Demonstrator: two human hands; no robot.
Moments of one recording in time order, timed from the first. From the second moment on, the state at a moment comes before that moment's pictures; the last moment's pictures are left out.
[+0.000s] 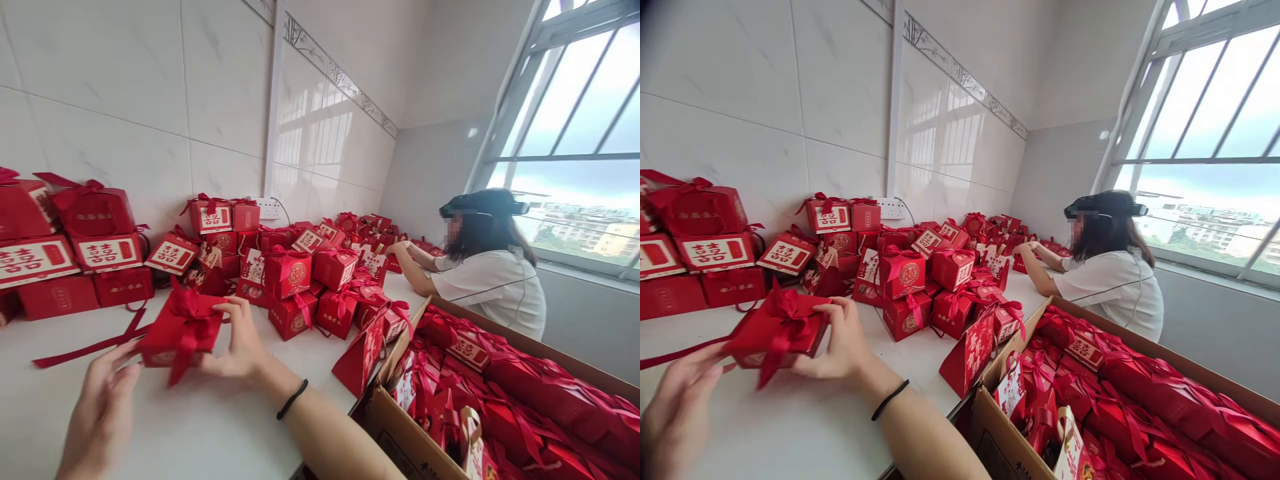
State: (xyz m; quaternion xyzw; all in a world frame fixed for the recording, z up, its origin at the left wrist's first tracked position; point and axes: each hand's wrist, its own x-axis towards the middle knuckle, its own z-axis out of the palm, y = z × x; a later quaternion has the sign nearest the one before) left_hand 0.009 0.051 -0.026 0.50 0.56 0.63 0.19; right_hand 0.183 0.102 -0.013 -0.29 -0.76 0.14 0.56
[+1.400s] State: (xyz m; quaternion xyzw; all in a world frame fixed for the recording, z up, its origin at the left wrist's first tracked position) left_hand 0.023 0.027 -0.019 0.69 0.51 0.48 0.17; right_hand 0.194 0.088 -0.009 -0.38 -0.66 0.33 0.56
